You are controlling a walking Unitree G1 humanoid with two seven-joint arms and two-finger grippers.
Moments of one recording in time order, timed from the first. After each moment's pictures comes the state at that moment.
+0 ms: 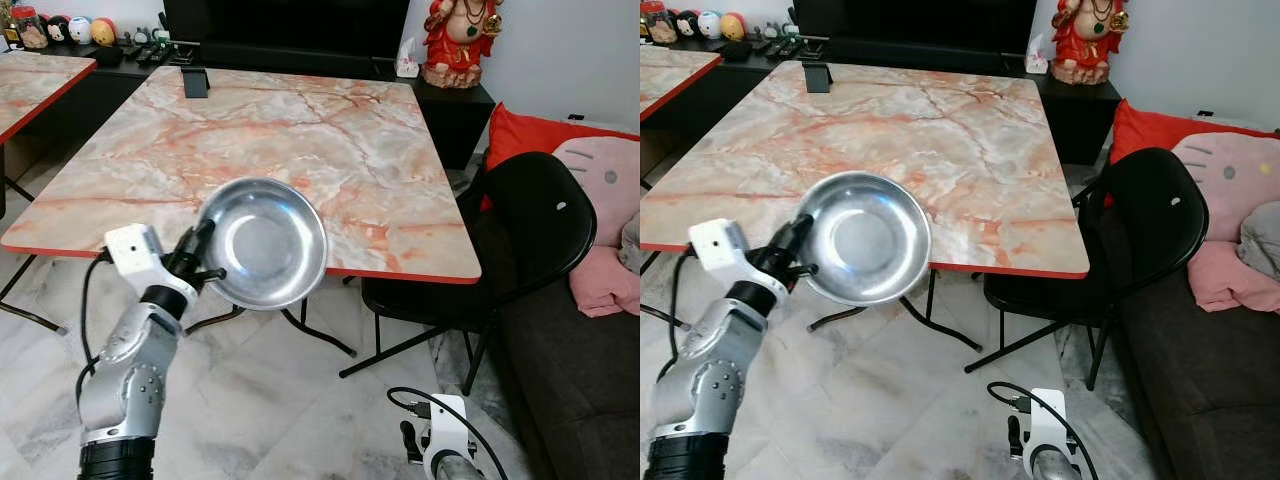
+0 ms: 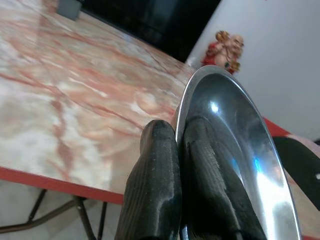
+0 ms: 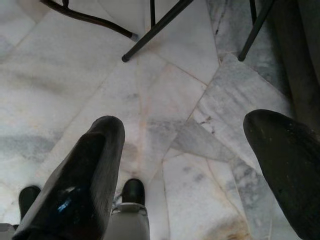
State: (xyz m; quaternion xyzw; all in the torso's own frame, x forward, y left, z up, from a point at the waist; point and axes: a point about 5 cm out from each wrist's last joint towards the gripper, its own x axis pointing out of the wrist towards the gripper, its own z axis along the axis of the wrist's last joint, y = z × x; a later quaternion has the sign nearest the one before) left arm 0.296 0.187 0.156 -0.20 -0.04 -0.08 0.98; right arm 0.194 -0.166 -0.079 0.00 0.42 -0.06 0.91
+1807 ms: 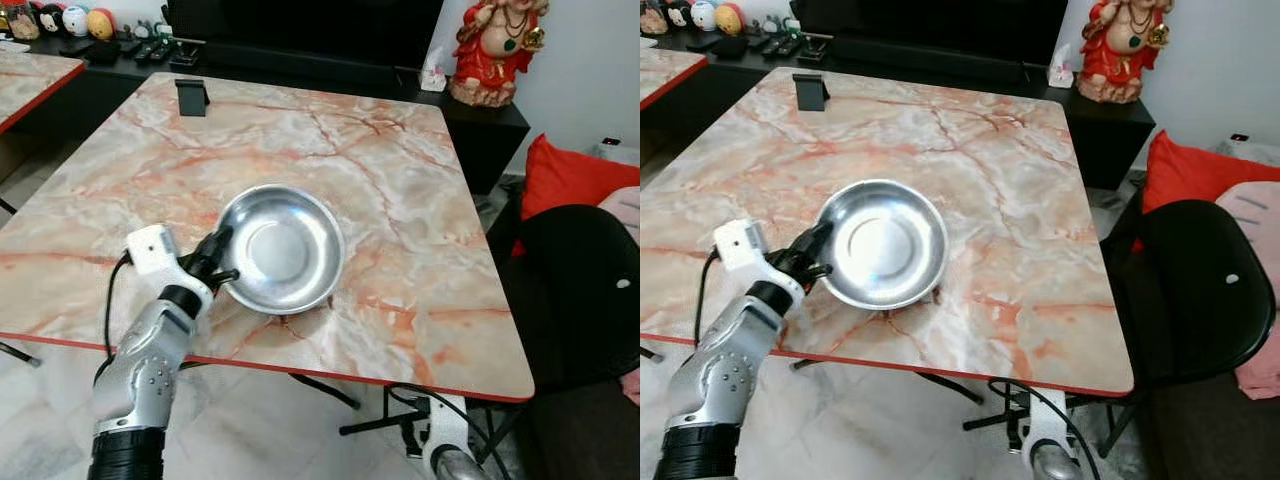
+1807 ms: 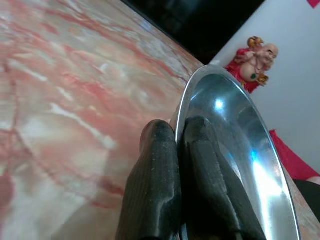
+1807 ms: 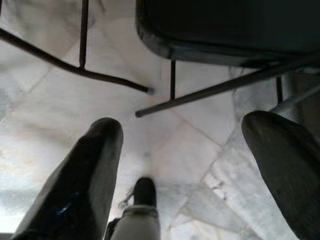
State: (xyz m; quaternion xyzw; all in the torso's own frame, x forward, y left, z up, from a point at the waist) left arm 0.303 0.186 0.147 -0.25 0.00 -0.07 0.97; right arm 0.198 -0.161 -0.078 0.01 0.41 -0.04 0.91
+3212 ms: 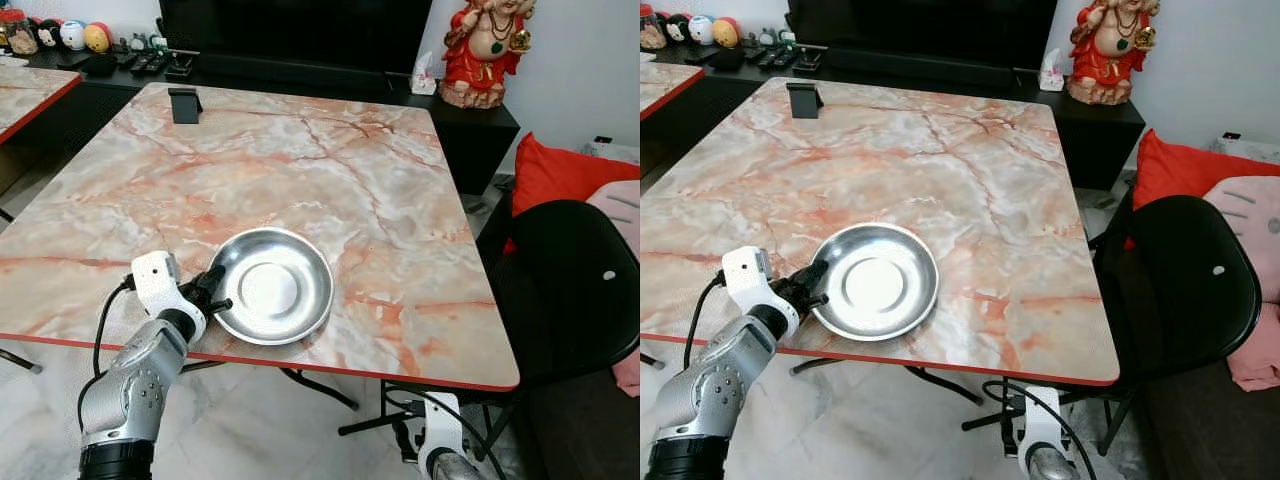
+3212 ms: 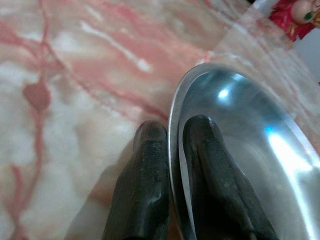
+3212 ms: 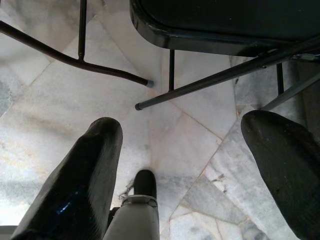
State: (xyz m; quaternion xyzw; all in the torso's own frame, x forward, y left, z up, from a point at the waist) left arm 0.294 0.194 0.113 -0.21 0.12 -0.02 0.97; right arm 0.195 -0.162 -0.079 0.01 0.42 -0.03 0.90
